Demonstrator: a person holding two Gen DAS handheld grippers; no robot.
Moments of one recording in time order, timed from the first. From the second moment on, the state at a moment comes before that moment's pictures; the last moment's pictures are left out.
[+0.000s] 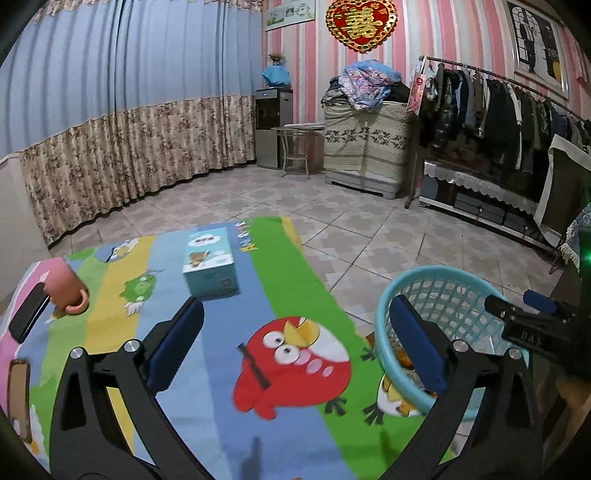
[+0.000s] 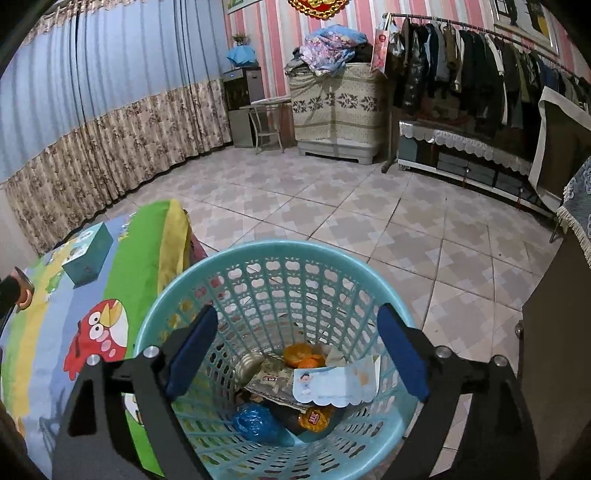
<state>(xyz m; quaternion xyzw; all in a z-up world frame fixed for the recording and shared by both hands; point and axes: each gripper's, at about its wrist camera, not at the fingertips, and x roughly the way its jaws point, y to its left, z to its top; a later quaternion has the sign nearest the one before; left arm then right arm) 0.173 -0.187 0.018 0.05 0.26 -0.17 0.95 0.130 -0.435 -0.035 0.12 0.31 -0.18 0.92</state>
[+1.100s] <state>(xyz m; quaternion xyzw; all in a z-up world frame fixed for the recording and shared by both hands) 0.075 -0.027 0.036 0.01 0.22 -0.07 0.97 0.063 -0.271 0.011 0.06 0.23 -0.06 0.97</state>
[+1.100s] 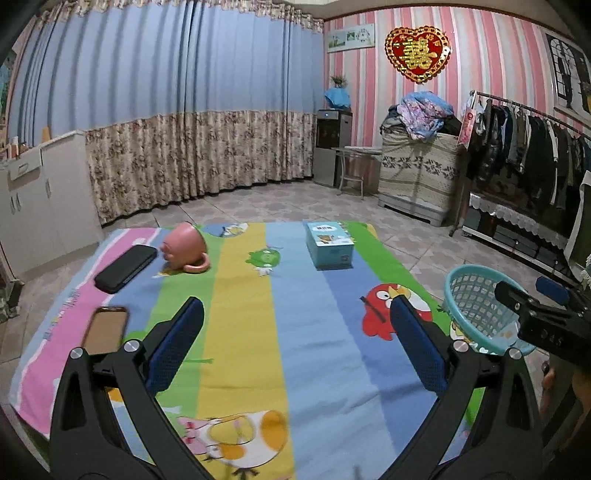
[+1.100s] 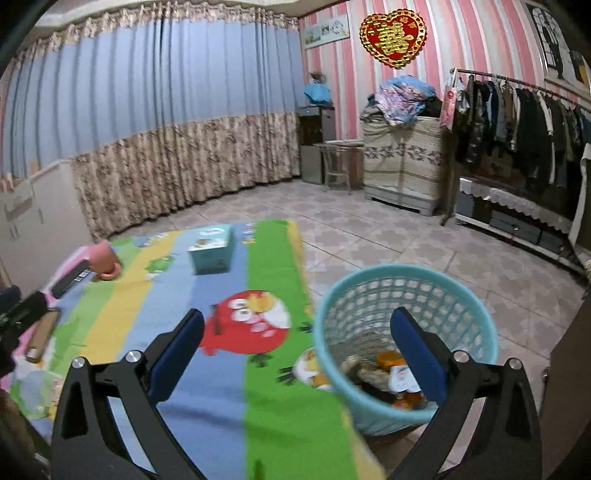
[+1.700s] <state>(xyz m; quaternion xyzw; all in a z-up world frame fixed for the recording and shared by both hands) 0.012 0.006 0.026 -0.01 0.20 -0.05 0.98 -0.004 -0.205 -0.001 0.01 0.20 -0.02 0.98</state>
